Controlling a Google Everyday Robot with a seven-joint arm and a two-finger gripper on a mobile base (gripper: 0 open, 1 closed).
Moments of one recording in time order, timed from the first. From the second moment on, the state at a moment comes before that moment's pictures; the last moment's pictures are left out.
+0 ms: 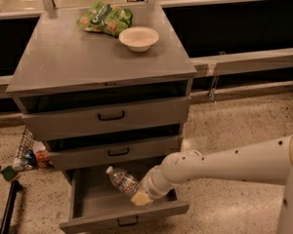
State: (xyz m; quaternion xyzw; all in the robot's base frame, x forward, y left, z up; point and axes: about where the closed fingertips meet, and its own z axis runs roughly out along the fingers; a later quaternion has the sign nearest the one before) arm 0.449 0.026 0.472 -0.51 0.82 0.20 0.18
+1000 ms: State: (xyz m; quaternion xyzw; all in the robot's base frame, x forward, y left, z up) arm 0.462 -0.016 0.660 -0.60 0.72 0.14 0.34
